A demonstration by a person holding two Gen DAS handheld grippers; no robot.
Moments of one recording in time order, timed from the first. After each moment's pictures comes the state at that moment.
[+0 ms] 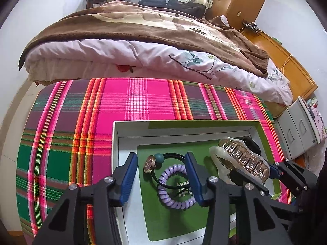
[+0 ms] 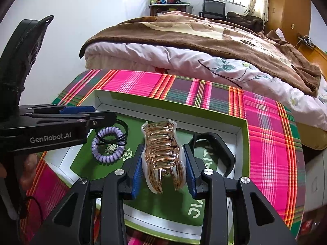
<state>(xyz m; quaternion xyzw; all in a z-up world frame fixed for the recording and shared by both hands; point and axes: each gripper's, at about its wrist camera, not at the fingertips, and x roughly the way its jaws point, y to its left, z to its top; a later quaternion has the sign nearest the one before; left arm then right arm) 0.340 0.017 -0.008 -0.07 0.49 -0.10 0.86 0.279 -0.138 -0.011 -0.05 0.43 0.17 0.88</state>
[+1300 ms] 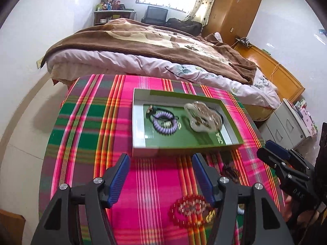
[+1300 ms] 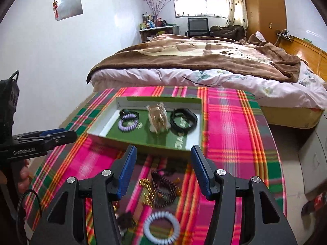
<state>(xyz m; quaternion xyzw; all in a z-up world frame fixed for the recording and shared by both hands) 0.166 0.038 0.048 -0.09 0.43 -0.09 0.89 0.139 -0.207 0.038 0.02 0.37 0.15 0.92</state>
